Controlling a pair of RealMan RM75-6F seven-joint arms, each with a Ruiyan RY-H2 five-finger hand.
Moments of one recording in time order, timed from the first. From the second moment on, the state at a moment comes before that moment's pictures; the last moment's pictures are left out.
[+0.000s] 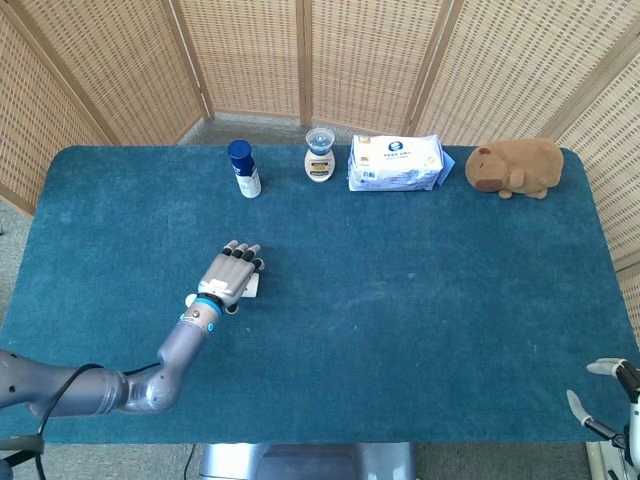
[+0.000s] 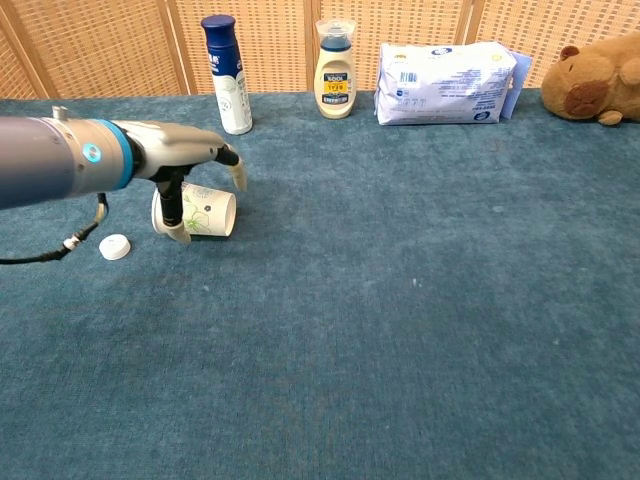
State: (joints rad) left arm -1.10 -1.54 -0.05 -1.59 0.43 0.97 0.71; right arm -0.18 -1.20 0.04 -1.56 -1.53 1.72 0.19
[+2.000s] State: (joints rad) left arm -0.52 -1.14 -0.35 -1.76 1.01 0.57 -0.40; right arm -0.12 -1.25 0.05 -1.58 -1.58 1.67 0.15
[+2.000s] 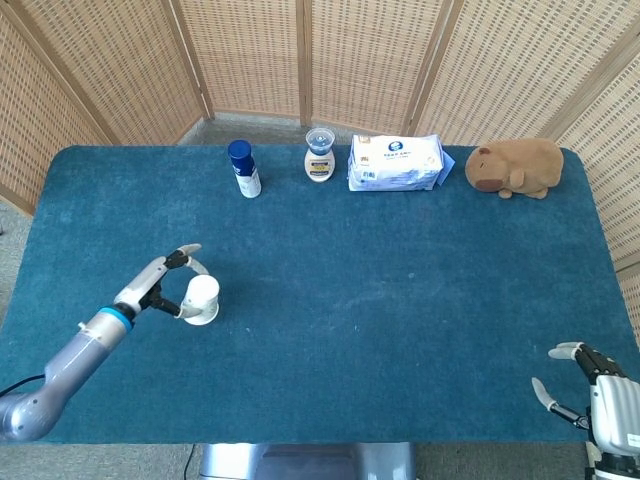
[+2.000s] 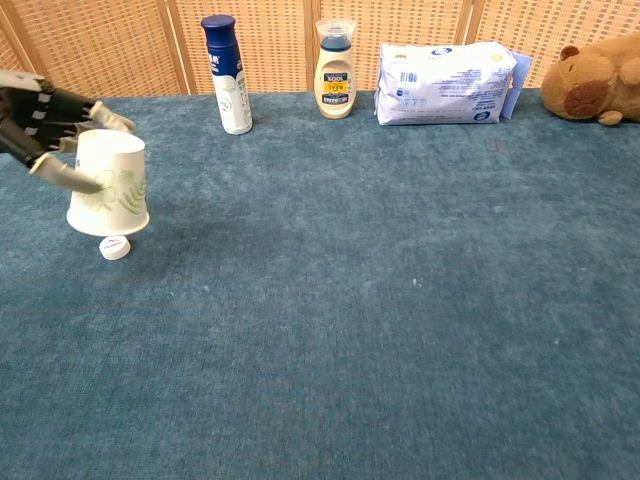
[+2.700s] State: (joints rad) left arm -0.47 -1.31 -0.27 -1.47 1.25 0.71 -0.63; right arm -0.12 -1.24 0.05 -1.59 -1.58 1.69 0.14
